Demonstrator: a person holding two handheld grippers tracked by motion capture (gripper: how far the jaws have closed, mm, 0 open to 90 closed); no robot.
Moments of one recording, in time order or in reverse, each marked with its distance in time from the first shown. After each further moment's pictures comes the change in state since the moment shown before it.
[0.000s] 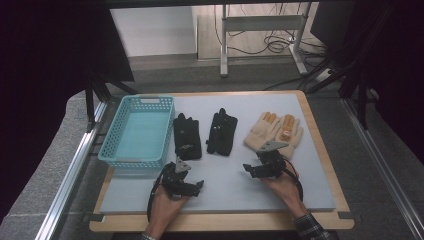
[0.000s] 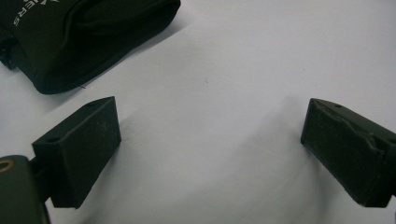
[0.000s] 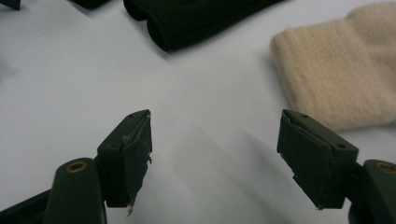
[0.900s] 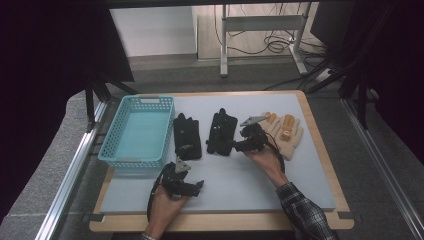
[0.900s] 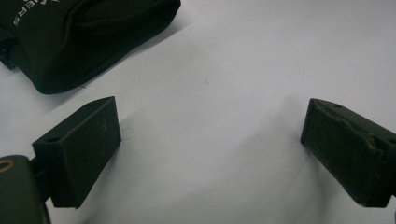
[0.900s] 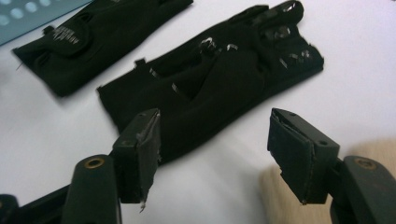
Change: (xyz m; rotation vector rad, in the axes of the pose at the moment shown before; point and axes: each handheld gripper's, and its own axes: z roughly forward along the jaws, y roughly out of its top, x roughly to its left) left arm 0.000 0.000 0.000 -0.001 0.000 -0.002; right arm -0.017 0.076 0.048 -0.007 0.018 -0.011
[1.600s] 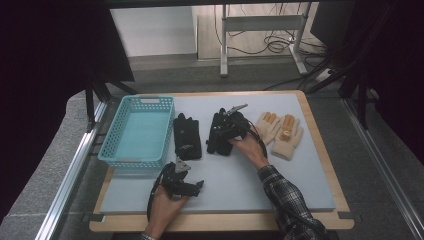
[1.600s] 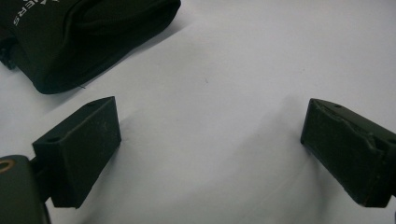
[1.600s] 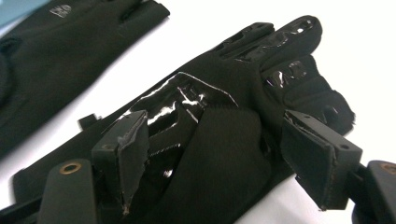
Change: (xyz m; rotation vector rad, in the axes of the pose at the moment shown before) left arm 0.000 0.000 0.000 -0.004 -0.002 -0.003; right arm -0.009 0.039 0.070 0.078 -0.033 0.011
